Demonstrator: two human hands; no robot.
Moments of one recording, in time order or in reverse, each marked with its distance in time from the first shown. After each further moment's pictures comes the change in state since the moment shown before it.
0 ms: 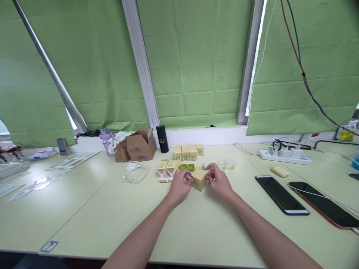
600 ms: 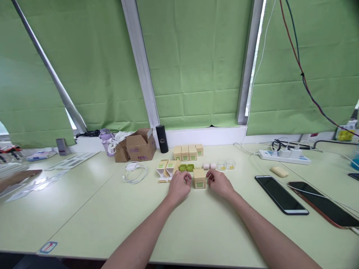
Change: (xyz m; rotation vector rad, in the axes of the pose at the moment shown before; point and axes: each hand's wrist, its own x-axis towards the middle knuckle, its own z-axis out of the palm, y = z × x) left_hand -0.001 0.000 0.001 0.124 -0.001 -0.008; right_hand 0.003 0.023 0.000 -0.200 -0.058 0.114
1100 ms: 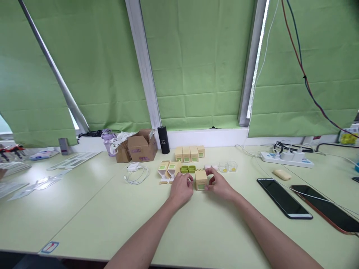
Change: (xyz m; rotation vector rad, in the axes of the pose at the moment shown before) left_hand -0.001 -0.001 0.004 0.126 -0.043 0.006; right_hand -0.003 -0.013 -0.003 0.415 -0.163 -0.045
